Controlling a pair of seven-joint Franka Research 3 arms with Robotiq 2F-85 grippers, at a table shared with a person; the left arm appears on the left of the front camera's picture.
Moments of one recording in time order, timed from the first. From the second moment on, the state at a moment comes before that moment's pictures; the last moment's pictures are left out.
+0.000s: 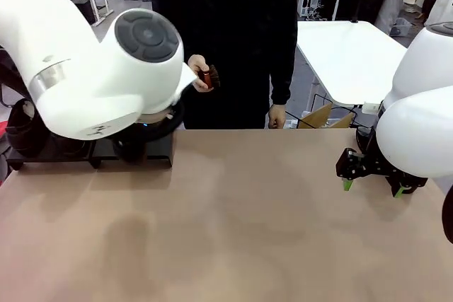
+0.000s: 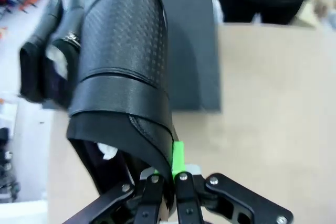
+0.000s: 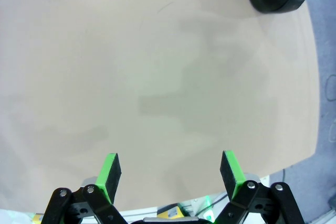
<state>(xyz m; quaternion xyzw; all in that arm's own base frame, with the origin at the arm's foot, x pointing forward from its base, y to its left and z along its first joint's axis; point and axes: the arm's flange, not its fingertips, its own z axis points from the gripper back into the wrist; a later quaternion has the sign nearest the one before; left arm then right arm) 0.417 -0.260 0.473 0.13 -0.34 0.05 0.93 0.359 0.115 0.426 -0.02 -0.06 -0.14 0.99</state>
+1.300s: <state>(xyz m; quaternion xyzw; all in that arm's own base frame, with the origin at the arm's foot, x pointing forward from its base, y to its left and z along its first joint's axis) 0.535 -0.210 0.421 0.17 -0.34 0.03 0.93 0.359 0.115 0.426 -0.02 -0.06 -0.14 0.99</state>
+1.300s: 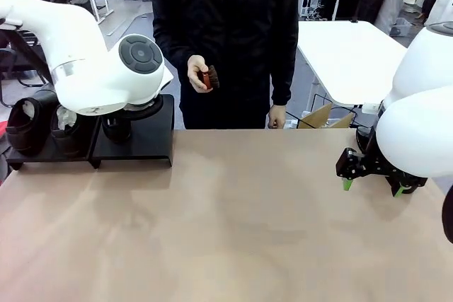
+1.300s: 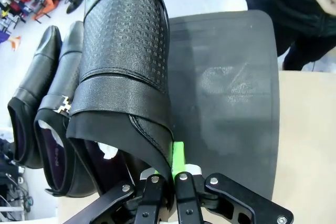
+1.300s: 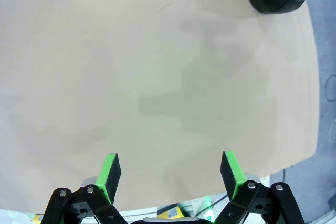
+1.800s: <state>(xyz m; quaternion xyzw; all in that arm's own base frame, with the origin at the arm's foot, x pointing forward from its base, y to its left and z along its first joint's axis) 0.528 -0.192 0.413 0.17 -0.30 0.02 0.94 0.359 0.115 0.426 -0.02 -0.06 -0.14 0.99</state>
